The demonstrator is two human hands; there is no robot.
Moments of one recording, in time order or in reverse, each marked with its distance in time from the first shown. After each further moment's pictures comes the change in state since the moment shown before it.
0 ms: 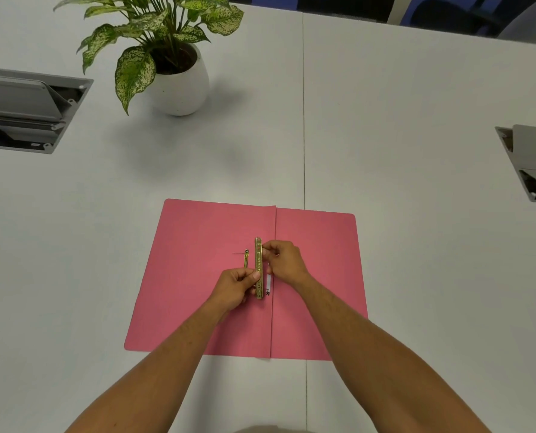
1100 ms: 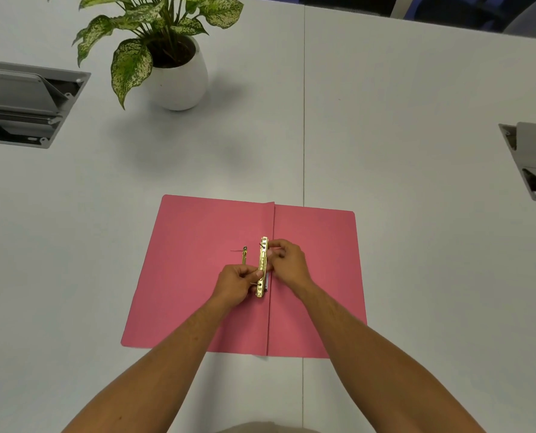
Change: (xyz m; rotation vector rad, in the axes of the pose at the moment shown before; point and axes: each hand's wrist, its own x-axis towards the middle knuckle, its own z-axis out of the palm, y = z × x) left_hand 0.010 -0.003 0.009 0.047 0.094 -0.031; right_hand -0.008 0.013 -0.002 0.165 0.084 0.105
